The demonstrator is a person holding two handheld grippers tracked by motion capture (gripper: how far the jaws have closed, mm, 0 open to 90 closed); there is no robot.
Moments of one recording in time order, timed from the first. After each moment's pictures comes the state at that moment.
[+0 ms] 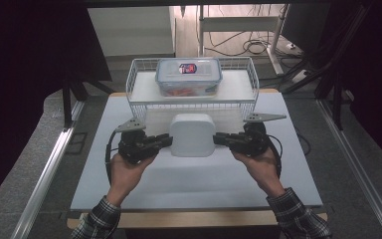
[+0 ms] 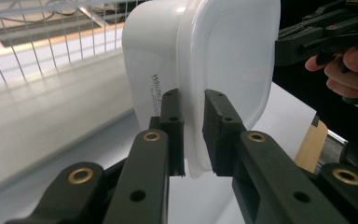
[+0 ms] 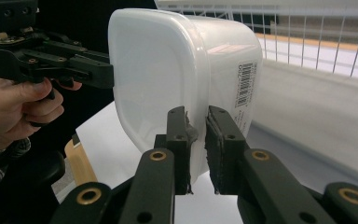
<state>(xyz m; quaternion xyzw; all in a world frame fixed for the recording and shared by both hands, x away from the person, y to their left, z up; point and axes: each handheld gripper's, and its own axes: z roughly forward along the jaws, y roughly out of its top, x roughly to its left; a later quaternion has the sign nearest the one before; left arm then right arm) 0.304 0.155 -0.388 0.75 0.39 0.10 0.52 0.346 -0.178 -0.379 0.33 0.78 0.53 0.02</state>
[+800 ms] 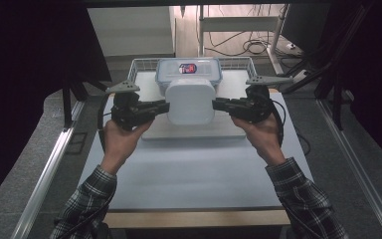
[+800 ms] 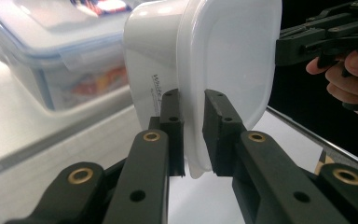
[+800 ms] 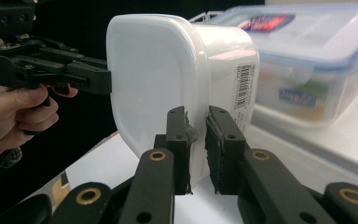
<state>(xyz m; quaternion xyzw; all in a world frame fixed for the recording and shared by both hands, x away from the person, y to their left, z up) 0.342 0.164 -0.311 0.74 0.37 0.13 0.54 0.382 -0.166 -0.303 0.31 0.76 0.56 0.07</state>
